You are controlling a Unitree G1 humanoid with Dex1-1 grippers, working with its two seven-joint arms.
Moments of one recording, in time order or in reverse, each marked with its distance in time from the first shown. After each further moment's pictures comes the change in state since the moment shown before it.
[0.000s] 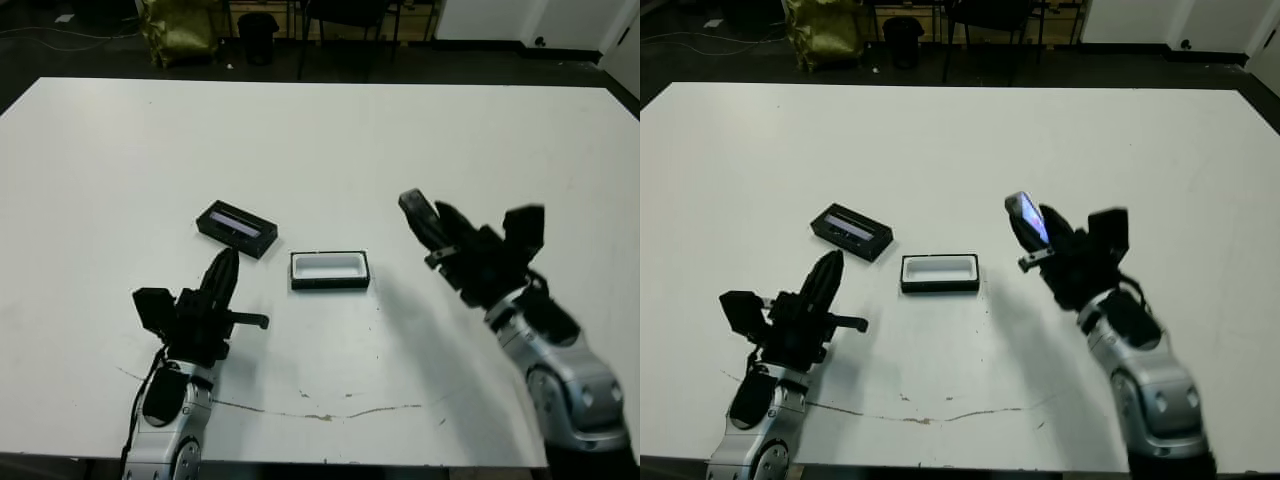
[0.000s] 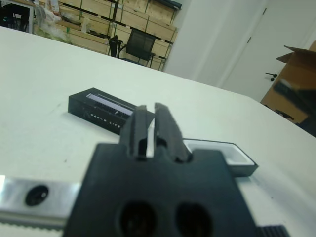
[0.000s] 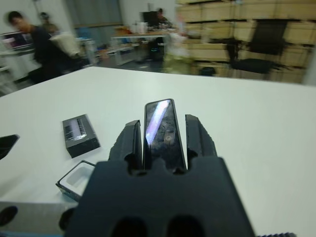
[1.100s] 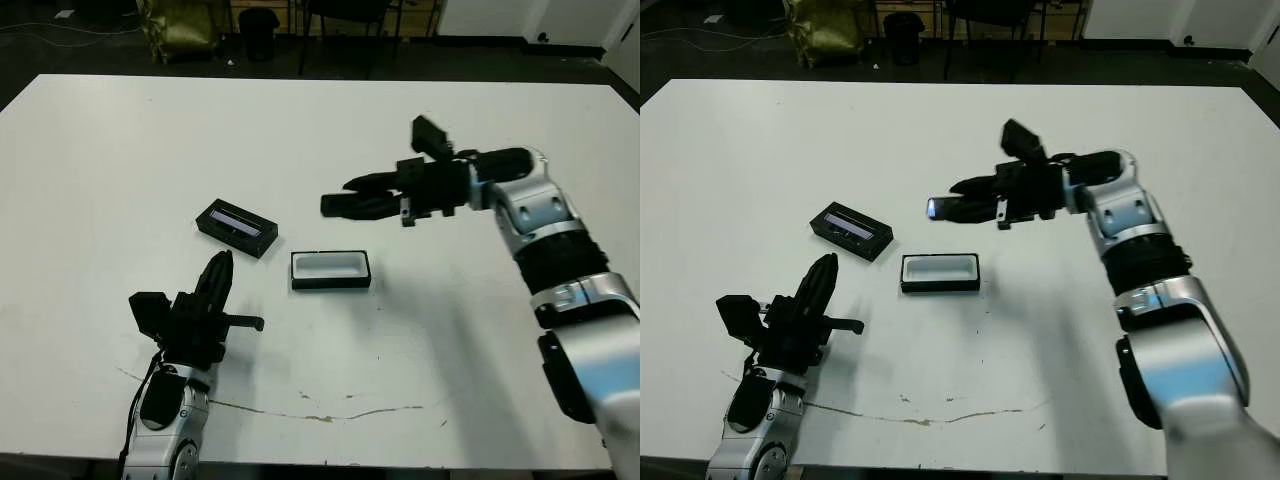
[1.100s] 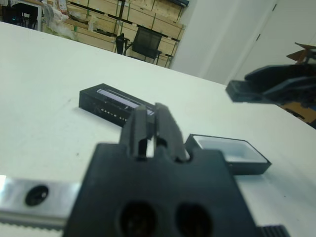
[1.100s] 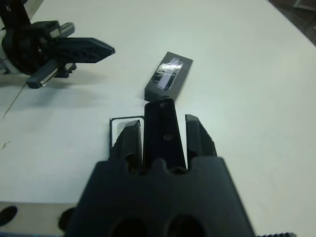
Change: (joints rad) left arm 0.006 0.001 0.014 0.019 0.018 -0.021 0.003; right arm -0.677 -0.002 0.312 0.966 -0.303 -0.392 0.907
